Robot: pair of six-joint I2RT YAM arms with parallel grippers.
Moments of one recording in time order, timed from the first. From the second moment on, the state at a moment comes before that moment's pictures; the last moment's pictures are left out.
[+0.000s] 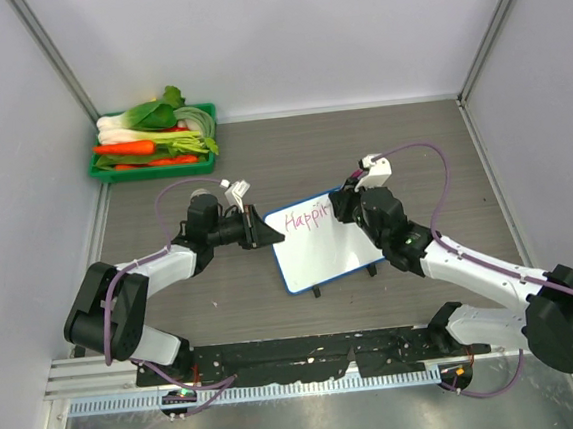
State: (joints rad) left arm -0.40 1.46 0.59 0.41 0.76 -0.58; right arm 0.70 1.13 0.65 0.22 0.36 0.47
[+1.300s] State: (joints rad) left arm -0.40 1.46 0.59 0.41 0.76 -0.58; right arm 0.69 1.05 0.61 0.15 0.35 0.47
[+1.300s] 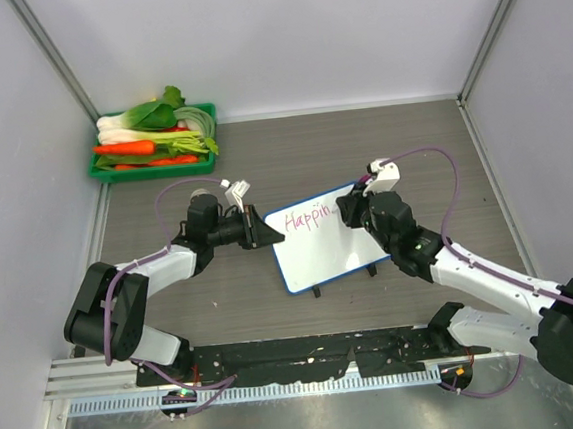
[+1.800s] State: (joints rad) left arm -0.40 1.46 0.59 0.41 0.76 -0.58; right arm 0.68 1.08 0.64 0.17 0.36 0.47
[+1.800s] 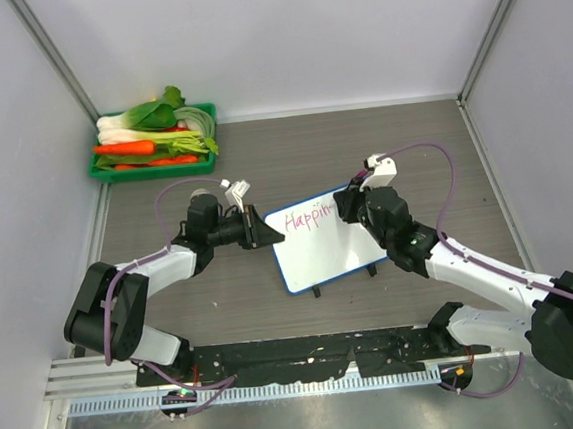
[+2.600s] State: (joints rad) left arm -0.40 1.46 0.59 0.41 0.76 -0.58; right arm 0.65 1.10 0.64 0.19 0.37 0.47
